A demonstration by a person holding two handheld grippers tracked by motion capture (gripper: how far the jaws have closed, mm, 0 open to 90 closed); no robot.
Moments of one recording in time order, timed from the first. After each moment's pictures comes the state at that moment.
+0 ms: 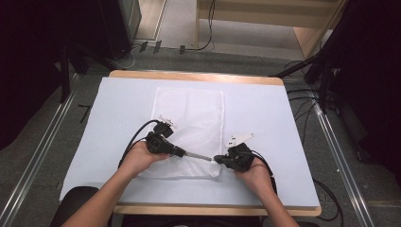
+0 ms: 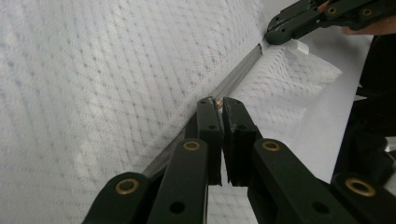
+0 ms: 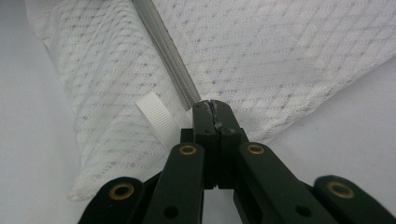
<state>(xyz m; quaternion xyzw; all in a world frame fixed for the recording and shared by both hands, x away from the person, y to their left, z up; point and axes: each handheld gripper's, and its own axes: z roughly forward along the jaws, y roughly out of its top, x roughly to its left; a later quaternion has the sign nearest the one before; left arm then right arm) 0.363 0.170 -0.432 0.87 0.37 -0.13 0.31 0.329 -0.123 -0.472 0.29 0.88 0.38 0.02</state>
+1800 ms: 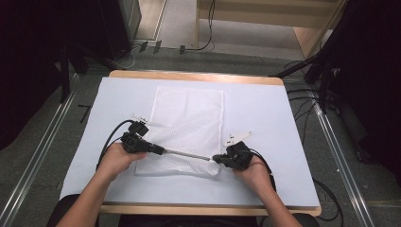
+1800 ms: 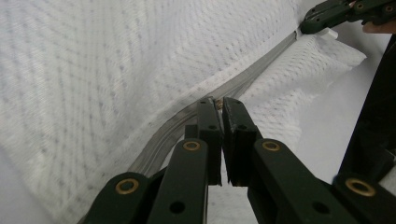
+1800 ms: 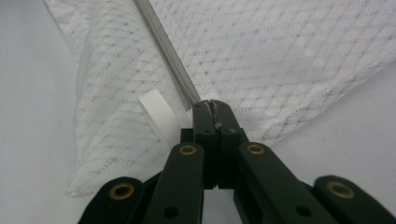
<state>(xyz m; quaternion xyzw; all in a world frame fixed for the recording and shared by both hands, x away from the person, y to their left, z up) 0.358 0.238 -0.429 0.84 0.43 -0.11 0.32 0.334 -0.119 -0.472 0.28 0.88 0.38 0.01</state>
